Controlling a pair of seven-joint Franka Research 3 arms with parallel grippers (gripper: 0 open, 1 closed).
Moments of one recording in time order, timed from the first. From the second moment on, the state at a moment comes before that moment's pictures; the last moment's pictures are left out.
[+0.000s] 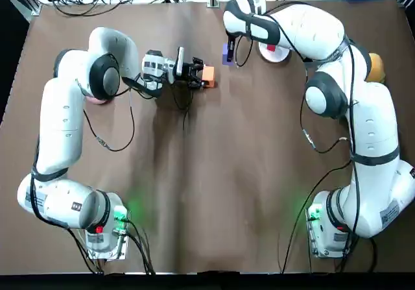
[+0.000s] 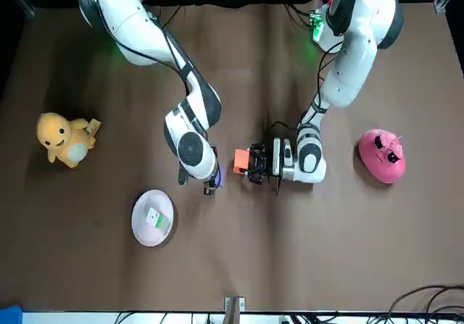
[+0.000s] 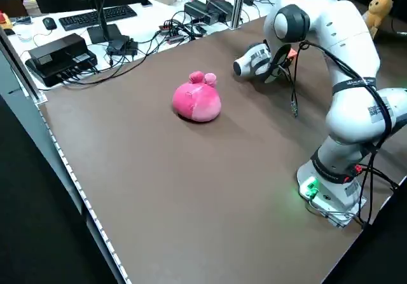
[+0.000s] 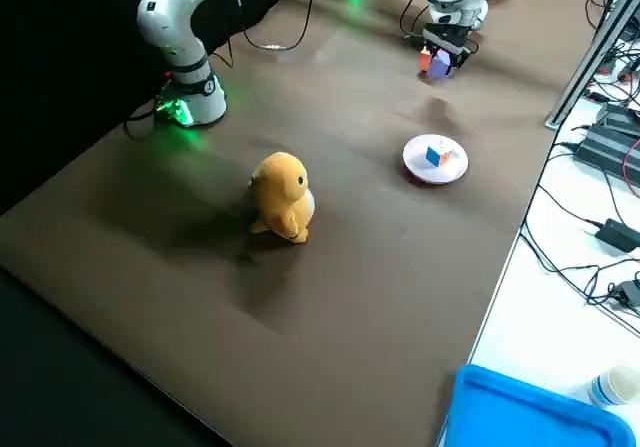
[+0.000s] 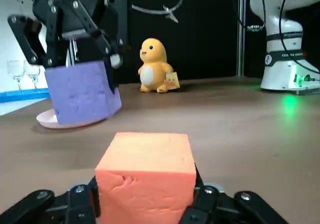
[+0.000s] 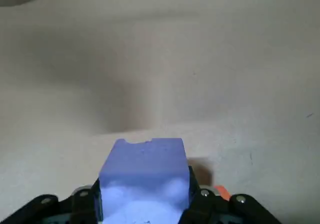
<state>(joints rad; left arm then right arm) -0.25 1.00 -0.17 -1.63 -1.67 1.87 2.71 0.53 0.88 0.10 -1.12 0.06 1.96 2.27</state>
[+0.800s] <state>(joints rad) -0.26 1.01 -0.17 -1.63 -1.67 1.91 2.71 0.54 0.86 0.17 -1.09 0.10 1.91 2.26</state>
